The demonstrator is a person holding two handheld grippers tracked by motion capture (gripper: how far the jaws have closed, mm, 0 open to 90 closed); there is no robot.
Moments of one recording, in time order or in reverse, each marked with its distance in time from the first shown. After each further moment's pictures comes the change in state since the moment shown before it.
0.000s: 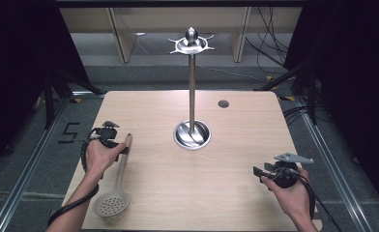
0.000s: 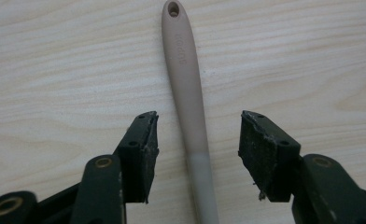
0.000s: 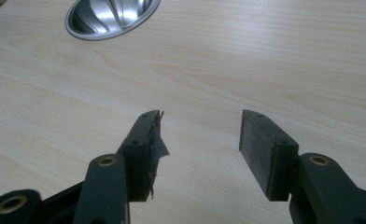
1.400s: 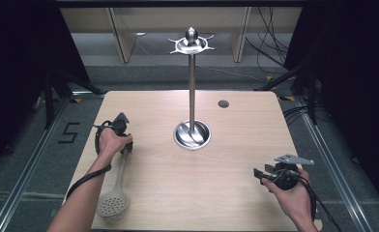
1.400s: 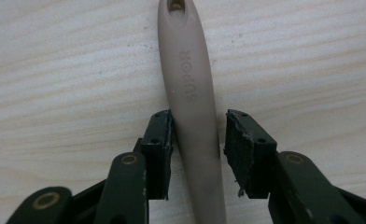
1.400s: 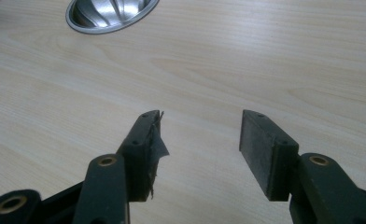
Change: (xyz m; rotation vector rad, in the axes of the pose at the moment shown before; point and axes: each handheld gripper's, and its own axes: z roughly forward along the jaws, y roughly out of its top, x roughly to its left) left arm 0.004 0.037 0.052 0.175 0.005 0.003; right arm -0.002 -0.003 -0.003 0.005 0.020 -0.035
